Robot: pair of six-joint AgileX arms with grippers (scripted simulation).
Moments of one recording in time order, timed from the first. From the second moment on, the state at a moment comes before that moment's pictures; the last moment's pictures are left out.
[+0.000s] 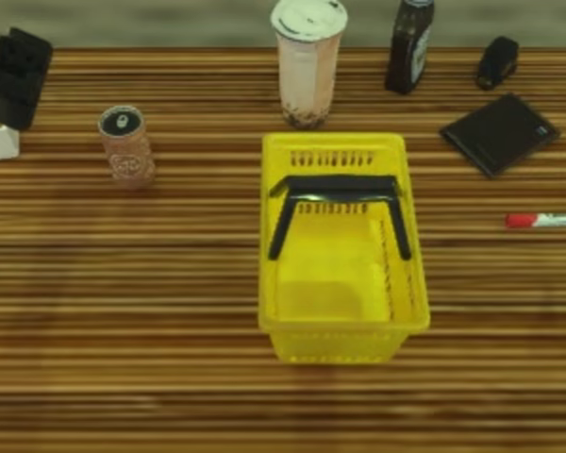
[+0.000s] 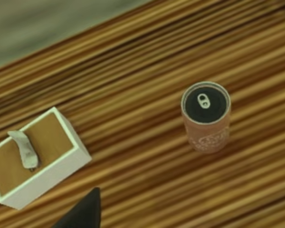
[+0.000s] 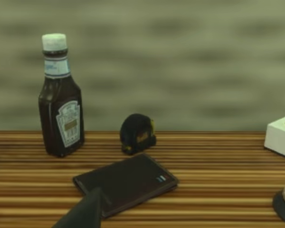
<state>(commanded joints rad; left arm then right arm) -0.11 1.27 1.25 -0.69 0.07 0.34 0.00 0.00 0.00 0.00 0.00 0.00</state>
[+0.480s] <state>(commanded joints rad) -0.13 2.08 2.04 -1.14 0.07 0.54 0.00 0.00 0.00 0.00 0.00 0.00</state>
